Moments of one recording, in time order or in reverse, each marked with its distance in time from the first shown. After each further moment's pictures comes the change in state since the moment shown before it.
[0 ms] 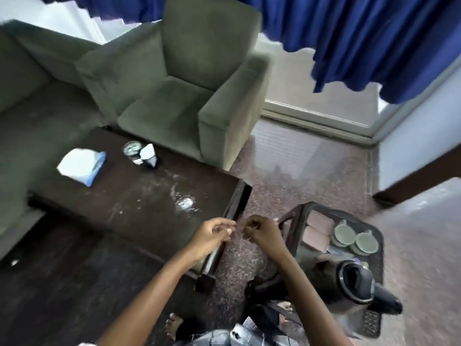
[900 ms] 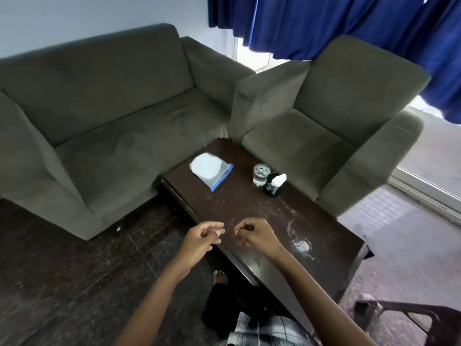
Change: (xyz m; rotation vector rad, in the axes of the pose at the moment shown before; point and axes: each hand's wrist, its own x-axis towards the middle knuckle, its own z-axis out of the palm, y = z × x) left_hand -0.112 -0.134 -0.392 -0.258 0.453 0.010; right_hand 0.071 -0.239 0.369 0.020 -0.454 -0.188
